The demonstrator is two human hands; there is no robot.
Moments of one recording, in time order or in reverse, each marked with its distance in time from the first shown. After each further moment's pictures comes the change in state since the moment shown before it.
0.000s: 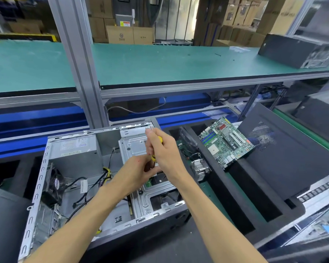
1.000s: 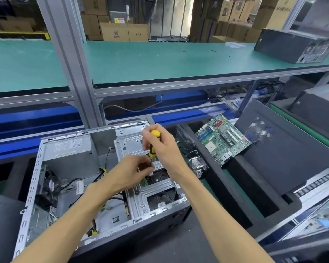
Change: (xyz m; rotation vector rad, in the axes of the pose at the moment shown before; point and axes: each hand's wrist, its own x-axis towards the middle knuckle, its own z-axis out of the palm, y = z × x) left_hand 0.004 -0.009 -0.009 -0.019 -0.123 0.051; right_hand 0.005 0.005 -0.016 0.089 -0.052 0.022
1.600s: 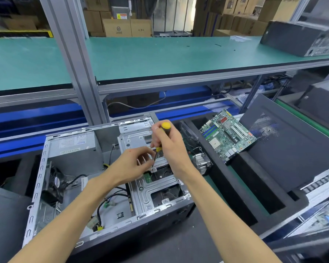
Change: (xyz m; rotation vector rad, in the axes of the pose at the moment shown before) left_hand 0.001 -0.004 -0.008 -0.095 0.026 -0.049; right_hand 0.004 0.018 -0.002 0.104 0.077 -0.030
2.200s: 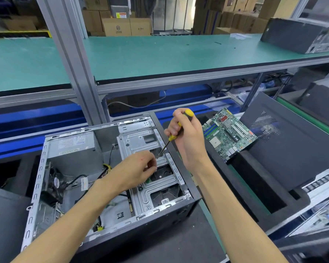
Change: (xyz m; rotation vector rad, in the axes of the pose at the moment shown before) left_hand -0.002 0.009 0.010 0.317 -0.069 0.141; right_hand 0.012 -0.020 -0.026 0.372 0.114 -0.023
